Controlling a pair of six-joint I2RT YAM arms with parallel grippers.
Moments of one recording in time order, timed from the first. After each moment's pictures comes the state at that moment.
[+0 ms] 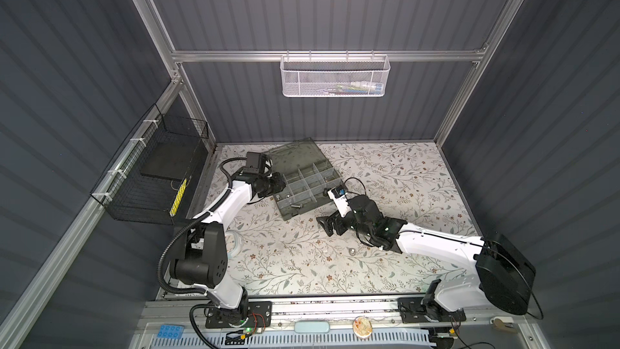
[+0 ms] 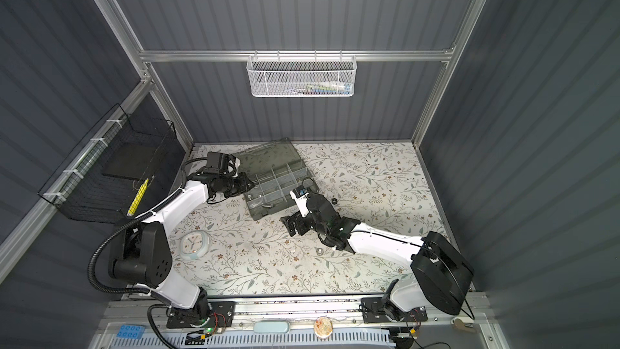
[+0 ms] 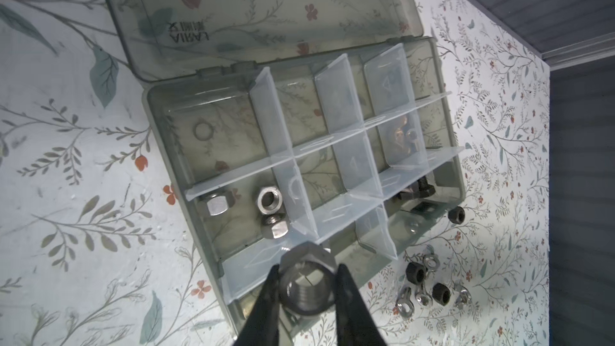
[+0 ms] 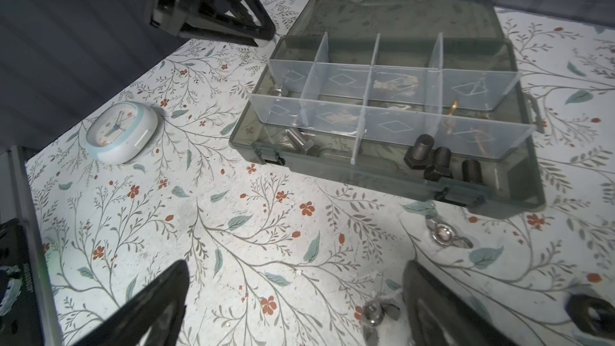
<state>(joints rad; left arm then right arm) -0.20 1.62 1.17 -0.49 0.31 -0.45 0.87 1.42 0.77 0.15 0.00 0.20</state>
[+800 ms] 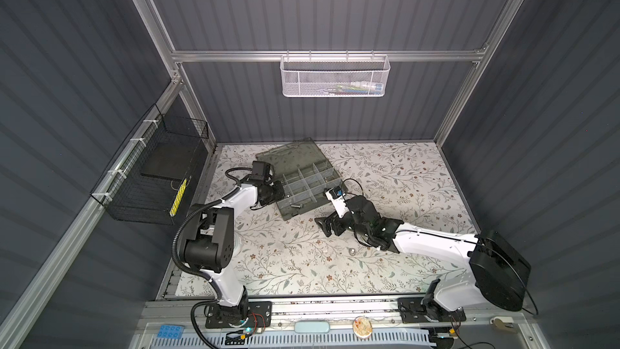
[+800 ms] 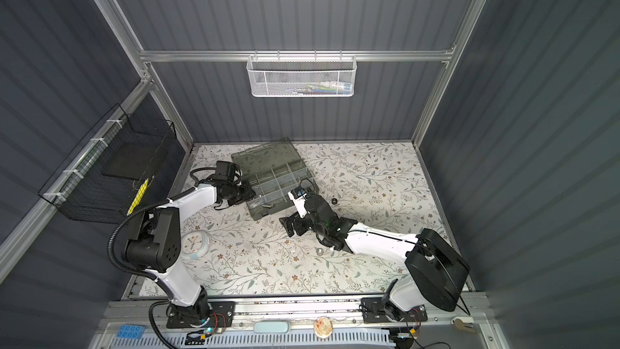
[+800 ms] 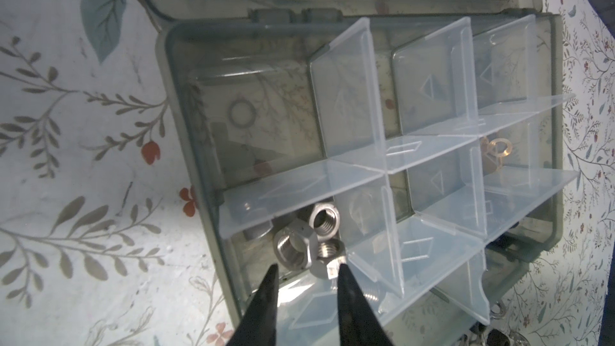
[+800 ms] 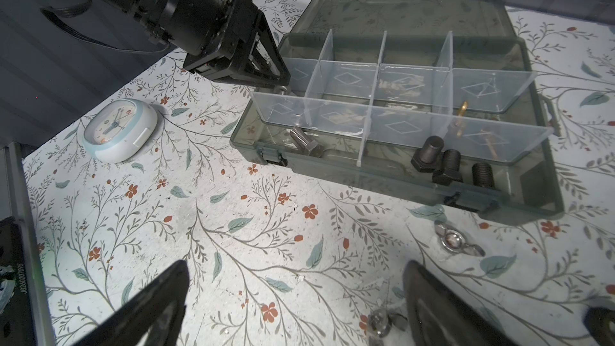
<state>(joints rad) -0.20 1.75 1.11 -0.37 0.25 -0.49 0.88 1.45 0.77 0.18 0.00 0.20</state>
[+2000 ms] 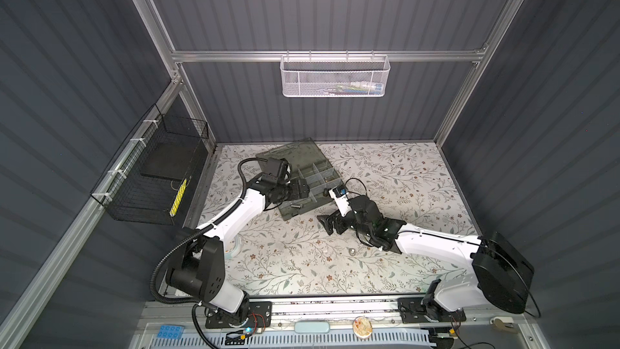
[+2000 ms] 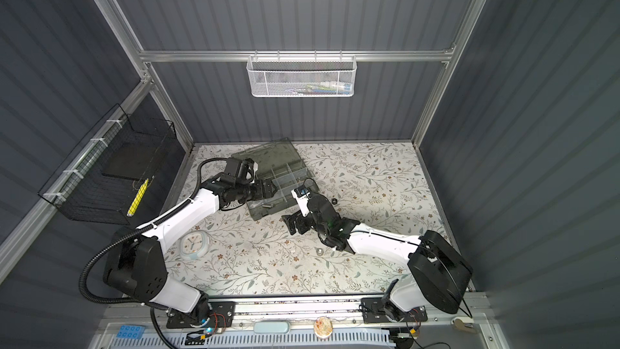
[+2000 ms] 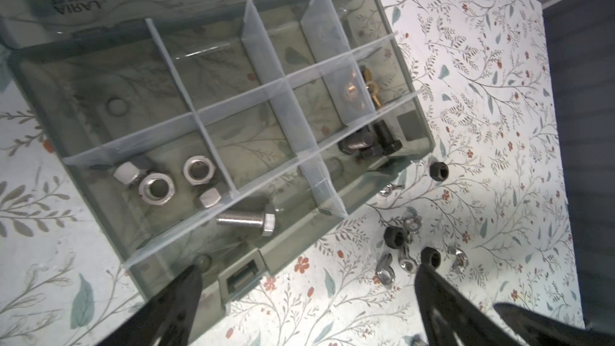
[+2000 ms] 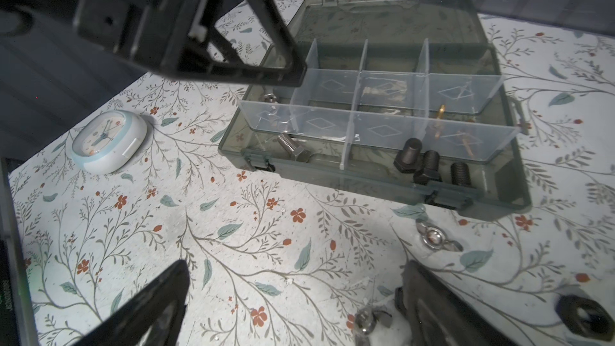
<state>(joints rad) -0.43 1.53 1.14 -0.50 0.18 -0.46 0.84 1.41 0.73 0.20 0.02 0.22</state>
